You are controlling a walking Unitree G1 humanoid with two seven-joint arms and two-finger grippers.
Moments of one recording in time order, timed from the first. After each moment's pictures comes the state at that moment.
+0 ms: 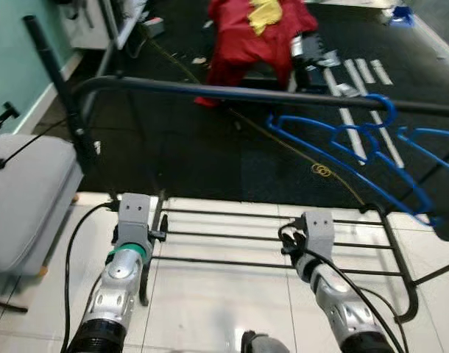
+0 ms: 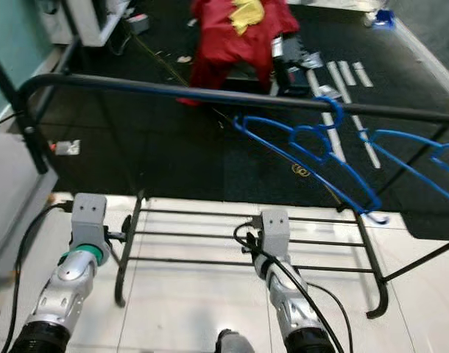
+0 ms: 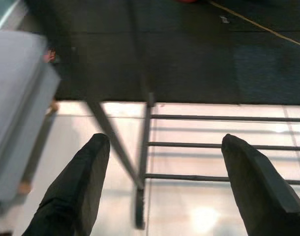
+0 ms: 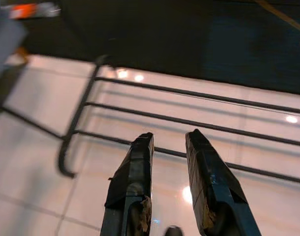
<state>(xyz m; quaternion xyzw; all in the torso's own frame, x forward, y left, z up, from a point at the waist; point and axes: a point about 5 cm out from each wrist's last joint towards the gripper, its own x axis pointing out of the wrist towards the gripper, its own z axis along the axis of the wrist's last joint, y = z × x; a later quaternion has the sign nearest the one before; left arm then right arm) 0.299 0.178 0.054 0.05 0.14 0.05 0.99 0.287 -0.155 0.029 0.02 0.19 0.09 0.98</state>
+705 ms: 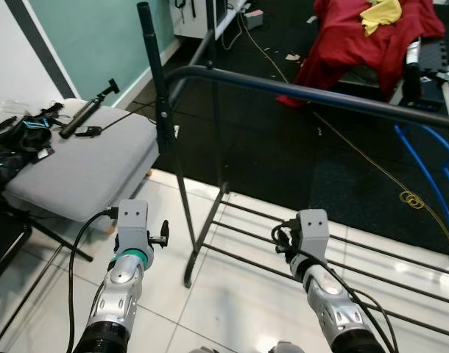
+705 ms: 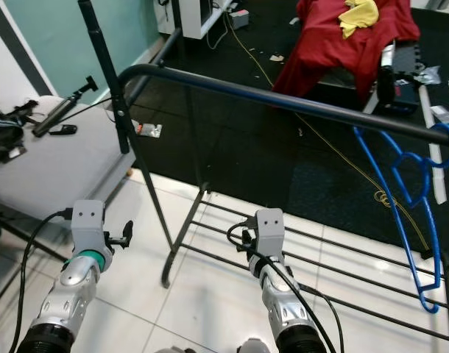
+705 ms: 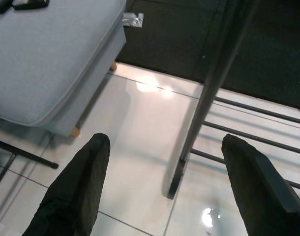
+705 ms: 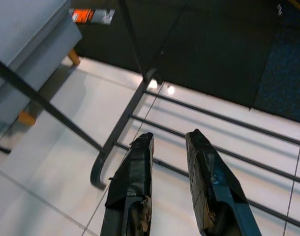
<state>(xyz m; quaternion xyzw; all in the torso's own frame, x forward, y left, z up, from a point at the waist) 0.303 0.171 0.043 0.02 0.16 0.03 0.99 0.294 -0.159 0.030 0.02 0.14 0.03 0.99</state>
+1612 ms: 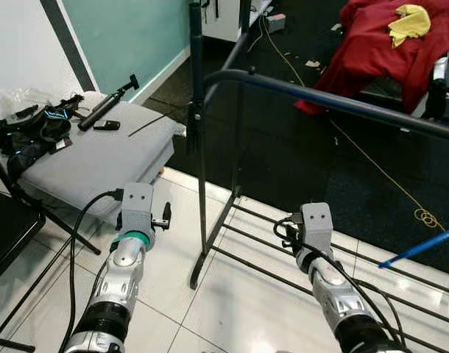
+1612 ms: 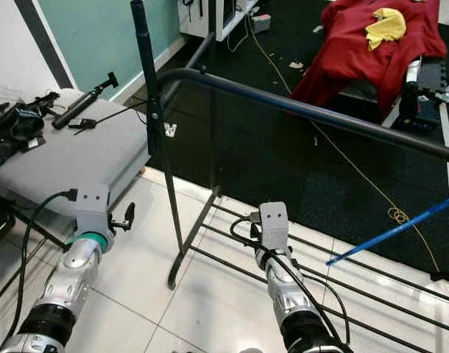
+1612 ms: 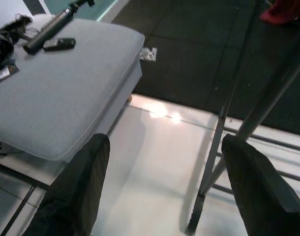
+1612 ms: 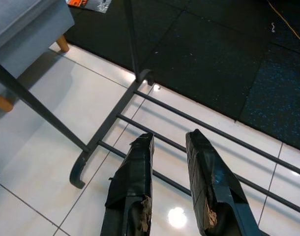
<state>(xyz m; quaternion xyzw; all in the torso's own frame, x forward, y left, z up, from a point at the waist) 0.321 0.172 0.072 0.06 0.09 0.03 0.99 0.304 -0.168 0.027 -0.03 0.16 0.02 0.99</state>
